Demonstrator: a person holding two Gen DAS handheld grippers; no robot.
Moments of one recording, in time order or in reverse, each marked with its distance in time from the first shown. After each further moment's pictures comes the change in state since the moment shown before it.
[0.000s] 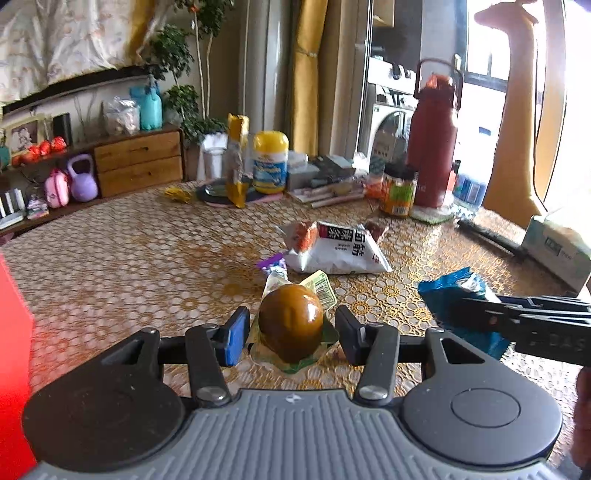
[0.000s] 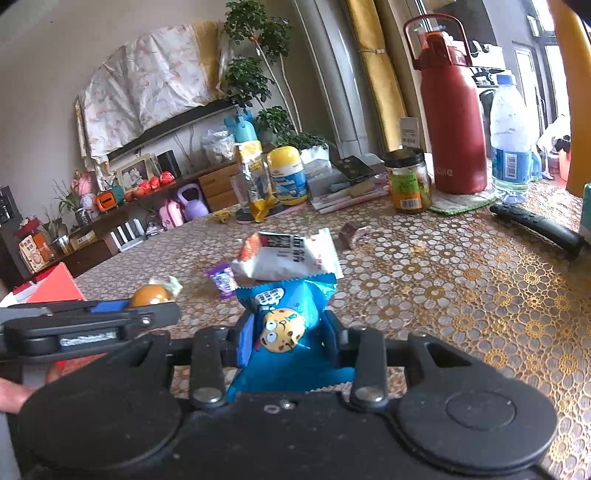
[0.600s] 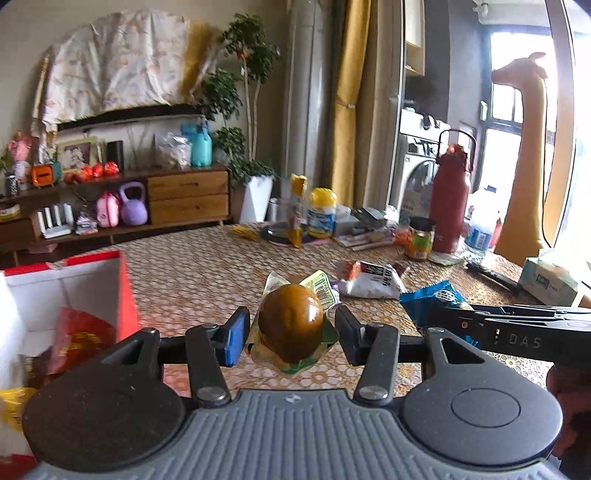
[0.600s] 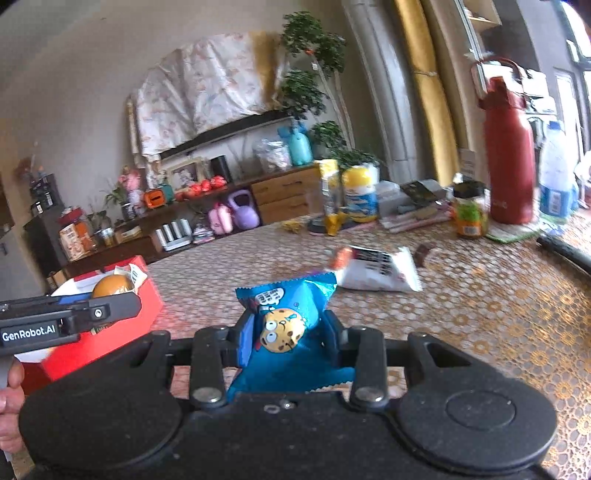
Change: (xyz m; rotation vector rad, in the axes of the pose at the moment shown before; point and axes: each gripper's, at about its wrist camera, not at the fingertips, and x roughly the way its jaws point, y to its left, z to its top) left arm -0.133 0.035 -0.018 -0.063 -0.142 0.111; right arm -0.043 0.074 -0.001 -0.093 -0.037 0.127
